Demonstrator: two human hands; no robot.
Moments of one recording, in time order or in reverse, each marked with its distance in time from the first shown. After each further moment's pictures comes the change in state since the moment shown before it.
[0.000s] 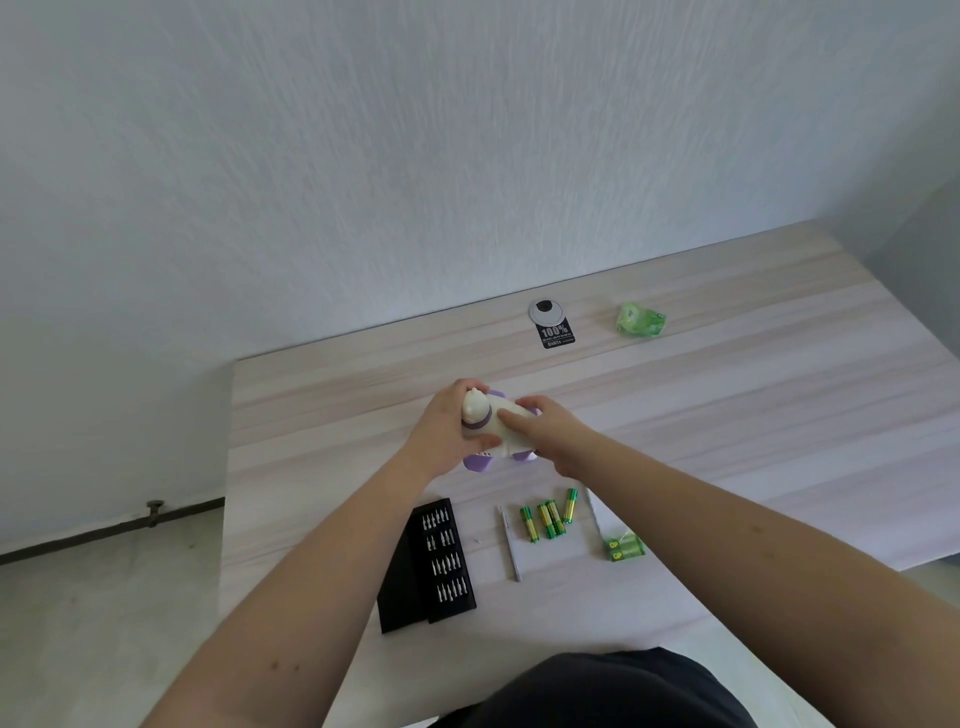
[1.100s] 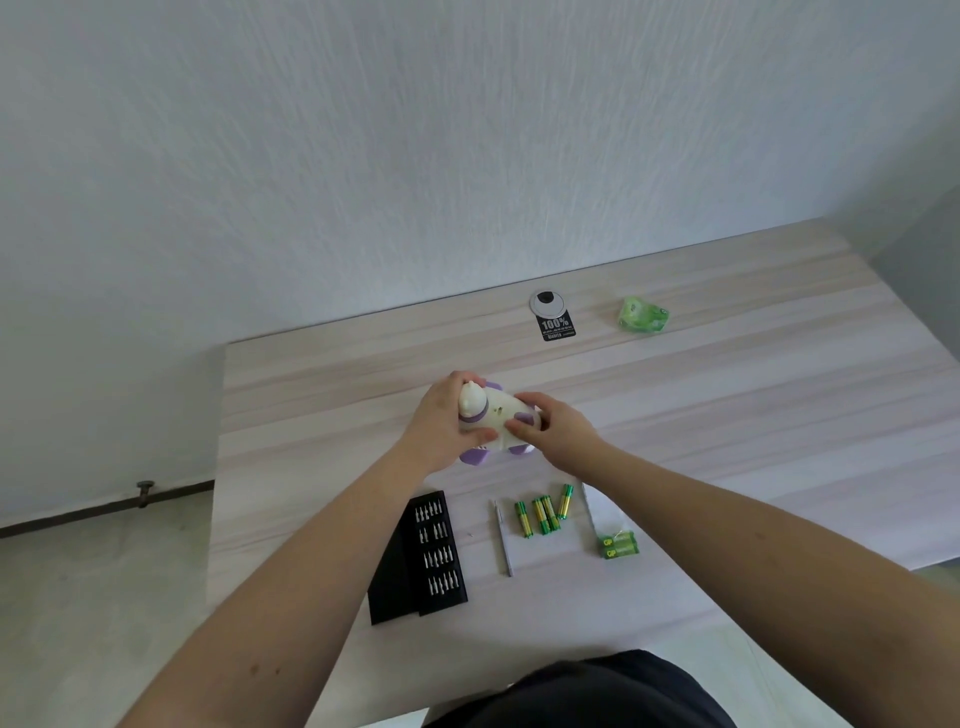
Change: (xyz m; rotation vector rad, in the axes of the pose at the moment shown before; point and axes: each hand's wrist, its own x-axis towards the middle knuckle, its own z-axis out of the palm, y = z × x) left_hand 0.000 -0.004 0.004 0.023 0.038 0.032; right_hand -0.001 0.017 -0.020 -0.465 0.028 -0.280
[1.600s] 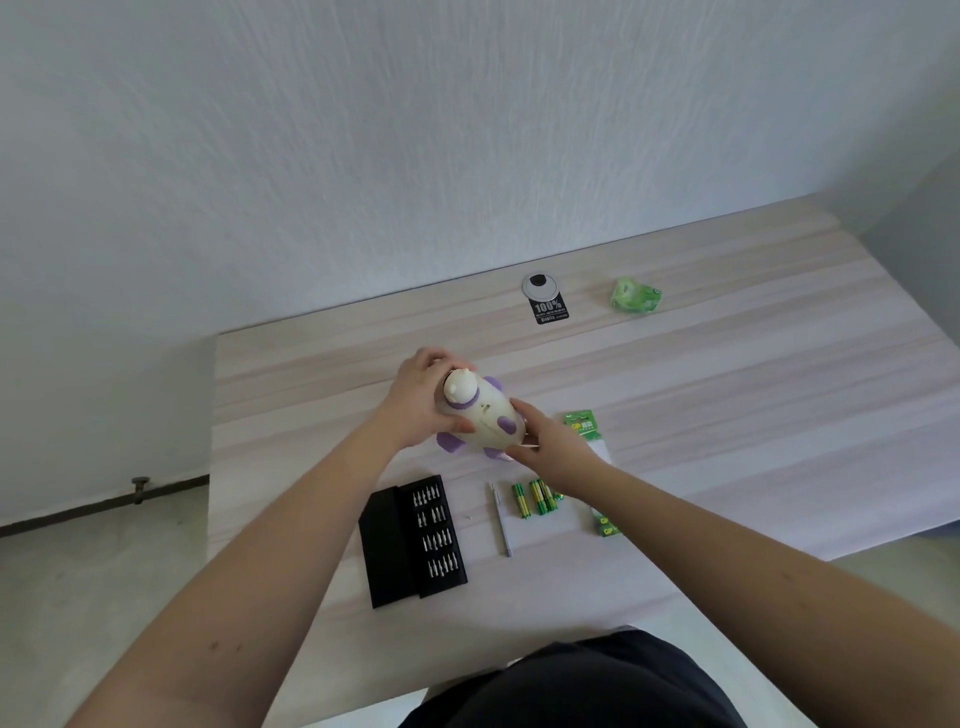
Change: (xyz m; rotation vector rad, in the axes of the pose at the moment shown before) left_hand 0.002 -0.006 -0.029 0.176 -0.097 0.025; right_hand -0.033 0.012 0.020 -0.105 -0.097 0.003
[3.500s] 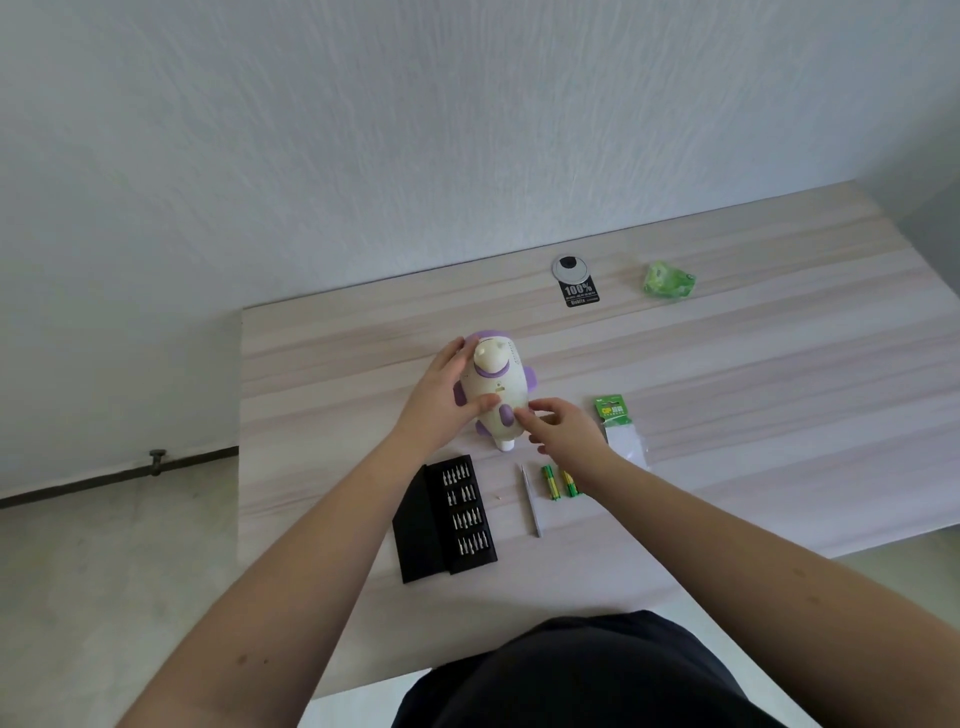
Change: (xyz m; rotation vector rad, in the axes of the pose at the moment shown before) left_hand -0.028 -0.019 0.011 -0.171 0.100 -0.067; right_hand 0.003 -0.024 0.035 0.485 0.156 0.216
